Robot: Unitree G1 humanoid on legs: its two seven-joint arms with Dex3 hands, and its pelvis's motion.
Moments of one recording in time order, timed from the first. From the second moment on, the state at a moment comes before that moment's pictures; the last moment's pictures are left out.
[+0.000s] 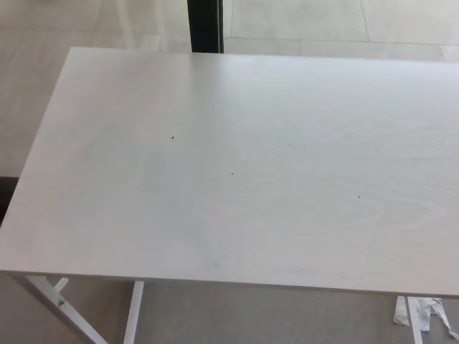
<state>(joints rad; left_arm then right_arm) 0.09 0.48 0.67 0.15 0.07 0.21 -0.32 0.12 -0.64 -0.90 0.11 0.25 0.40 0.05</state>
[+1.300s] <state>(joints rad) 0.47 0.36 0.76 0.45 -0.15 0.27 -0.41 0.16 -0.70 -1.18 0.79 0.38 0.22 0.02</state>
